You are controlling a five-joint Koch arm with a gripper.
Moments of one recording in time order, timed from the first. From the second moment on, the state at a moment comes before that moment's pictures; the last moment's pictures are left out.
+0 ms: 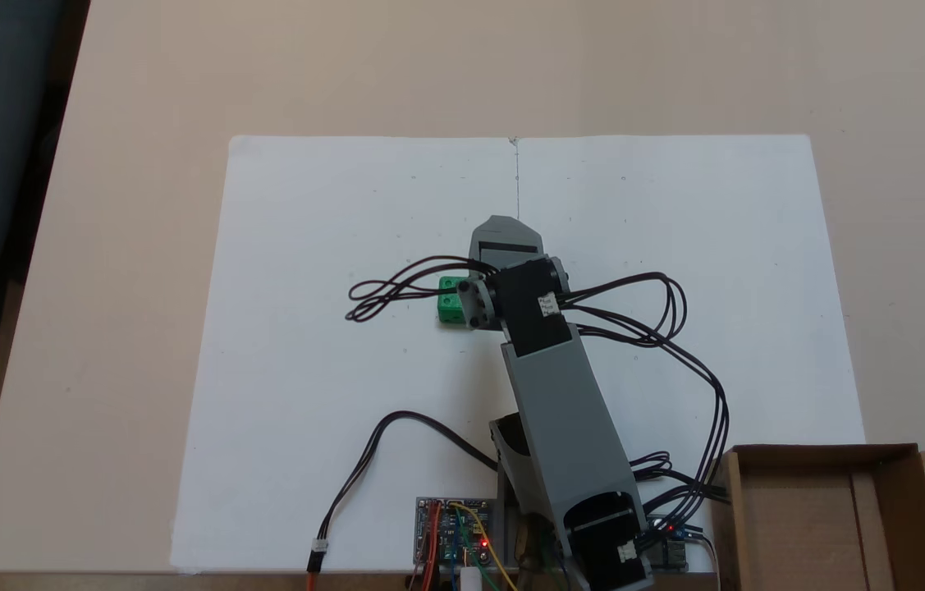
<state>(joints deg) -20.0 128.2 108.7 59.3 22.6</state>
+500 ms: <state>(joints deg) -25.4 117.1 108.7 57.2 25.1</state>
